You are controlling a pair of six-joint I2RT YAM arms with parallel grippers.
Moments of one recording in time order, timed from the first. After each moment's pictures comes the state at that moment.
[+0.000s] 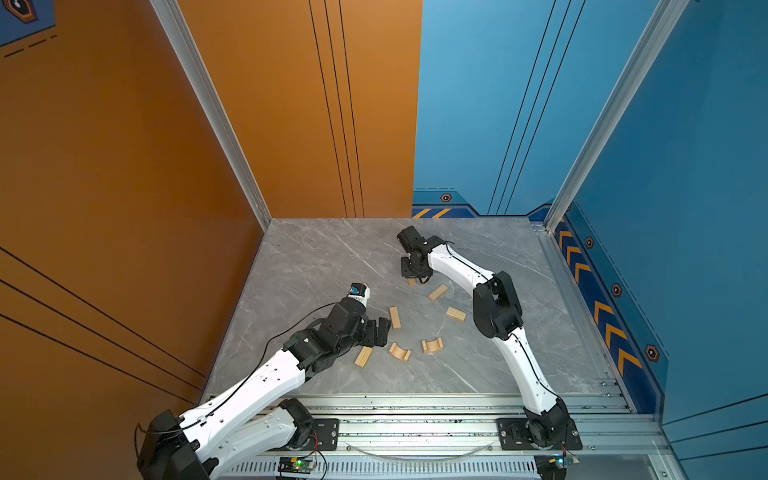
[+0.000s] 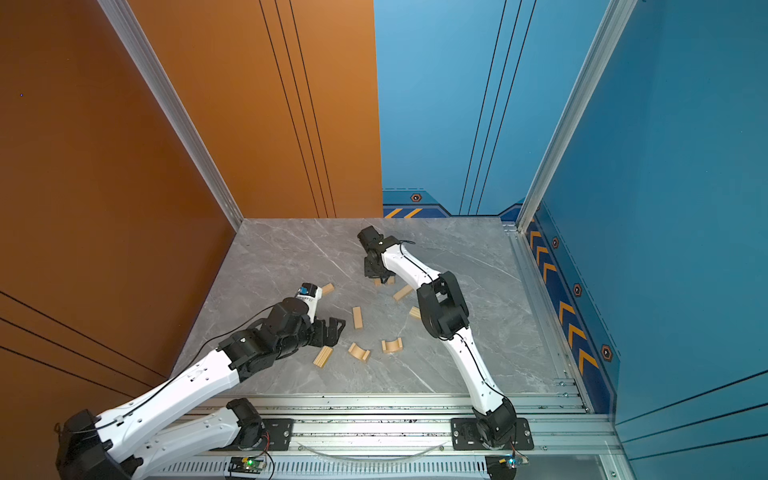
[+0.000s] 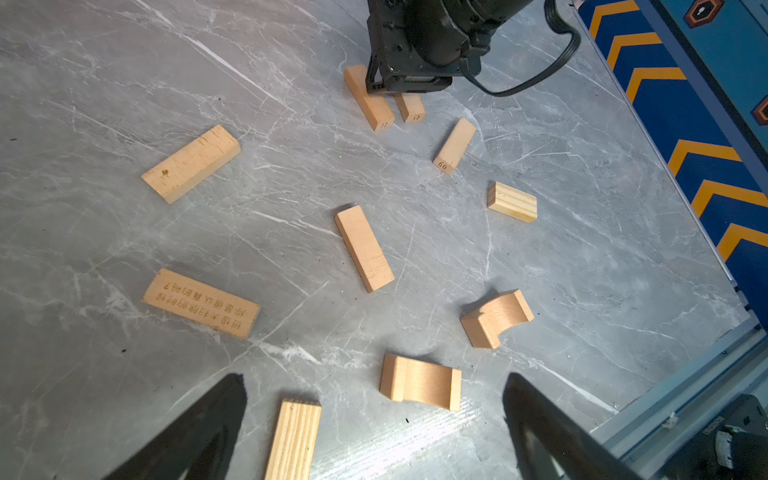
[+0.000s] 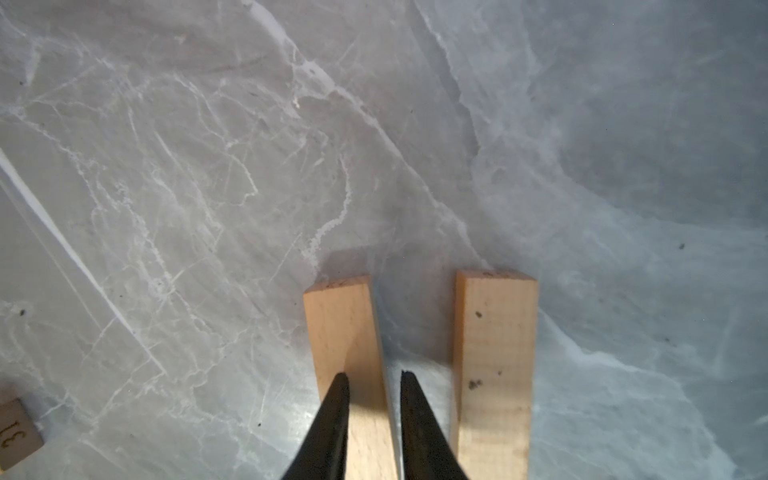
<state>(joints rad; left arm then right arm) -0.71 0.97 0.69 -0.44 -0.11 -0.51 0.58 2.49 2.22 -0.90 0.12 0.50</state>
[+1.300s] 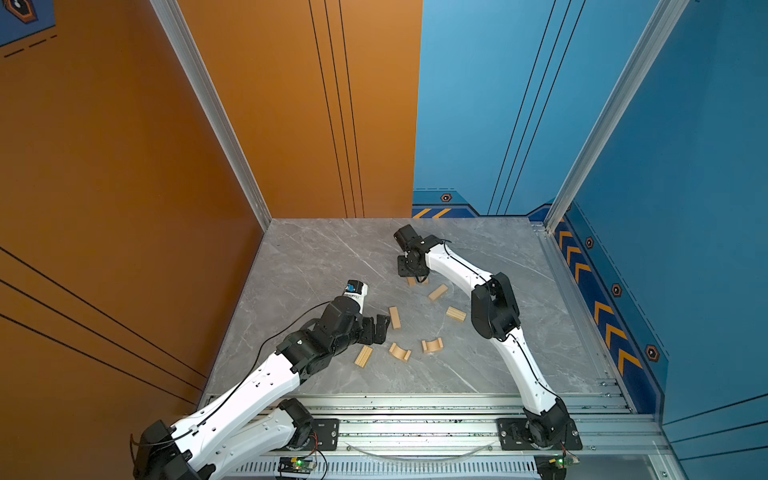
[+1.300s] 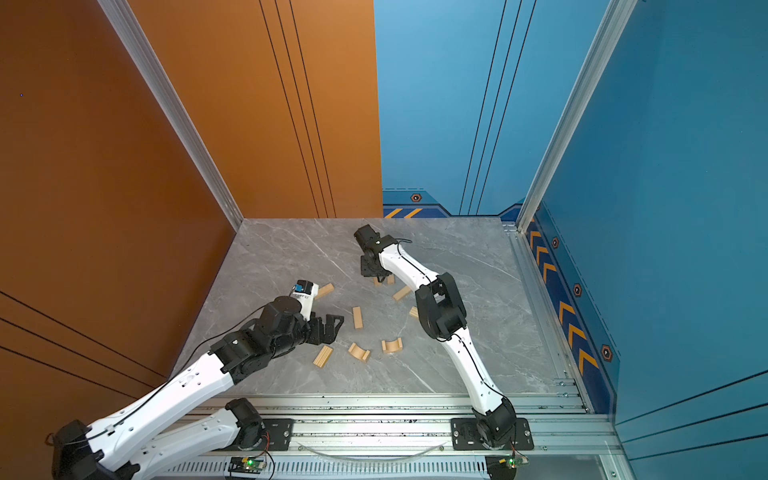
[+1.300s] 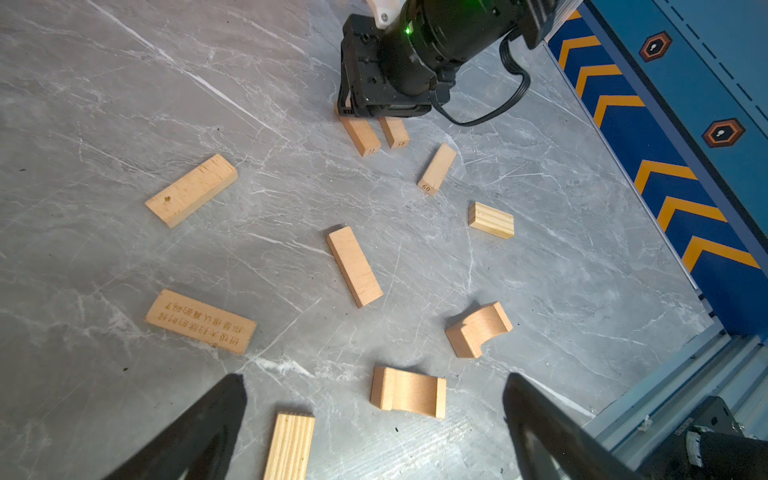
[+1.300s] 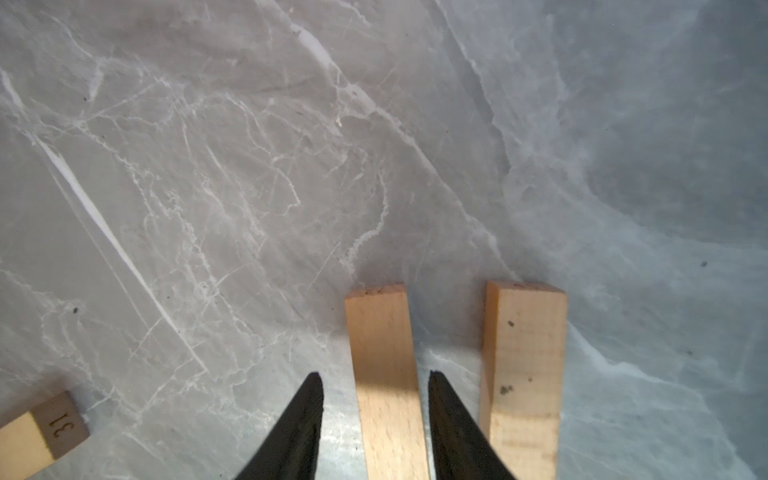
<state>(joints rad) -0.69 0.91 0.70 -0.43 -0.09 -0.49 0.60 2.52 2.28 -0.91 0.12 0.50</state>
